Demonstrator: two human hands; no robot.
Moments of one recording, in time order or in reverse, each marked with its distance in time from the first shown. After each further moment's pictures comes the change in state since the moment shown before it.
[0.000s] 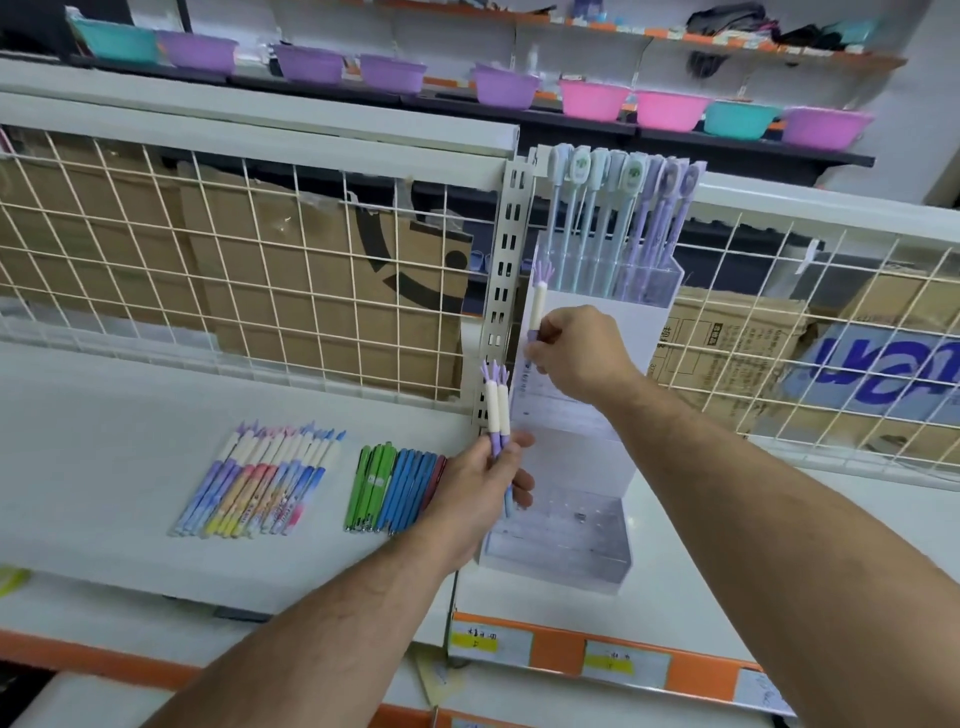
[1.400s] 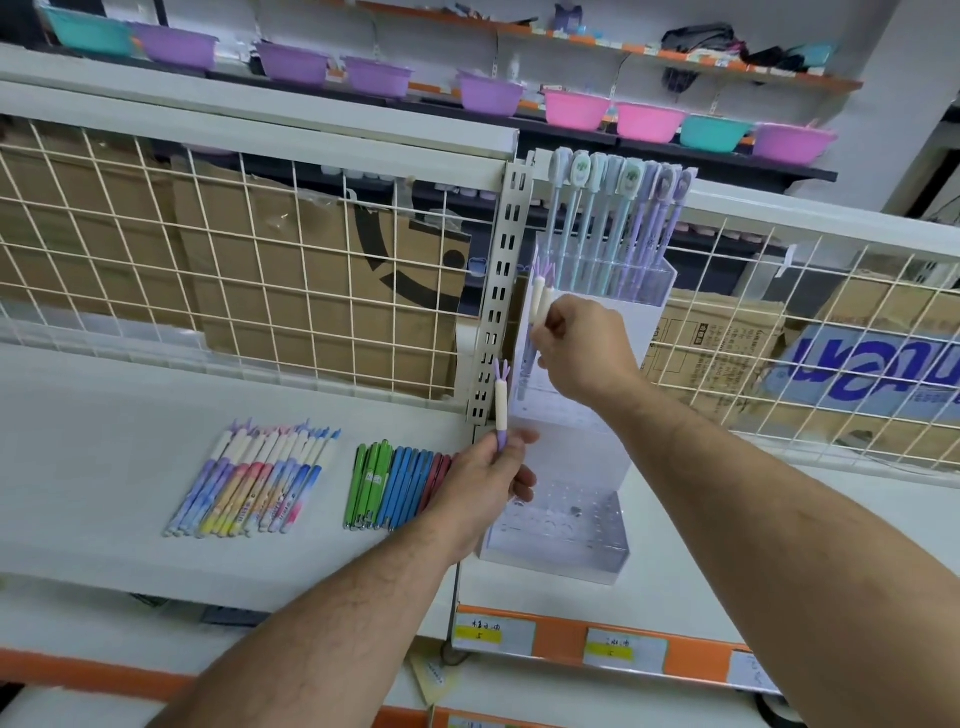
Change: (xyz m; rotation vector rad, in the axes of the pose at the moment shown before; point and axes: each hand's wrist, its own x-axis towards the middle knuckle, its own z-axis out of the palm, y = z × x) left_hand -0.003 0.001 -0.005 0.025 -0.068 0.014; right_hand -0.025 -0.018 -0.005 -0.060 0.126 -0.028
